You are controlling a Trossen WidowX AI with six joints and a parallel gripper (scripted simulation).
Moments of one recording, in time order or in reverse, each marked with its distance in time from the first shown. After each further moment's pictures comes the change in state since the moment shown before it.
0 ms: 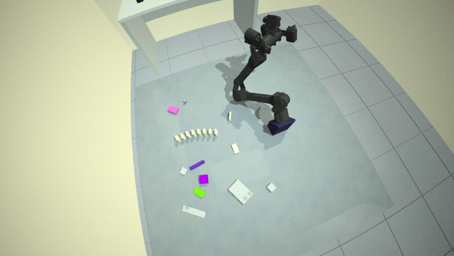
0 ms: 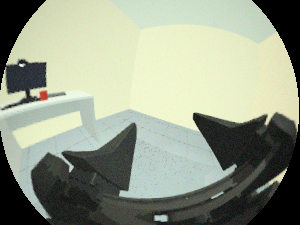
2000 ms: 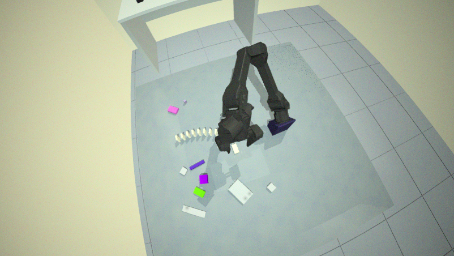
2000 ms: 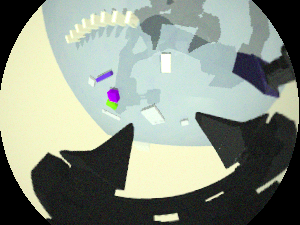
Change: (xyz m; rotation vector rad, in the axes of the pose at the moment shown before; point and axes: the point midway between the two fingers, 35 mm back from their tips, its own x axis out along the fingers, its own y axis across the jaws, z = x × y) arm -0.555 -0.155 -0.170 -0.755 1.652 1.275
